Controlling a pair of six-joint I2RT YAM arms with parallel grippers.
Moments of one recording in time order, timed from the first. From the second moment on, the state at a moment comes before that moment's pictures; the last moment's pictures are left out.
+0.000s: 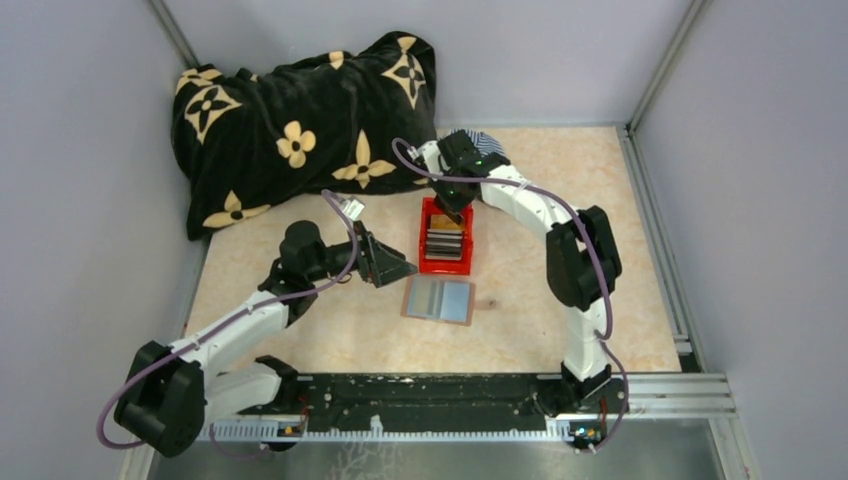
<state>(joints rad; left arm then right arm) -0.49 1.09 0.50 0.47 0.72 -0.65 0.57 1.97 1.66 -0.66 -0.05 -0.24</state>
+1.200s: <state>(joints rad) -0.48 1.10 0.47 0.54 0.75 -0.67 0.84 1.88 1.35 -0.38 0.44 -0.46</state>
